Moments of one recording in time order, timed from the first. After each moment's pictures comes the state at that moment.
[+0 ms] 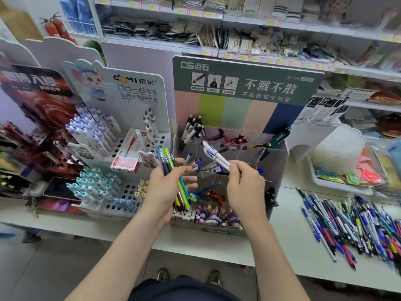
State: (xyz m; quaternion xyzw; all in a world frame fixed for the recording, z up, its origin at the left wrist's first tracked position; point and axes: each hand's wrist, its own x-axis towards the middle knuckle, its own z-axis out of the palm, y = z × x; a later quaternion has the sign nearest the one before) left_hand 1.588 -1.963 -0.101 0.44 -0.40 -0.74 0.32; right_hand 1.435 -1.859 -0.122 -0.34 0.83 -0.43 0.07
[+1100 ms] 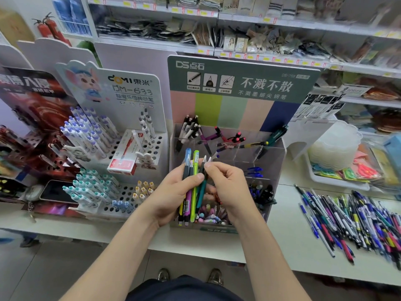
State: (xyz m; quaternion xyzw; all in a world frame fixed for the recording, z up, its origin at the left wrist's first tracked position) left_hand 1.588 -1.961 -0.107 0.24 -0.50 -0.81 0.16; right_hand 1.464 -1.870 -0.092 -0.21 0.61 -0.63 0.44
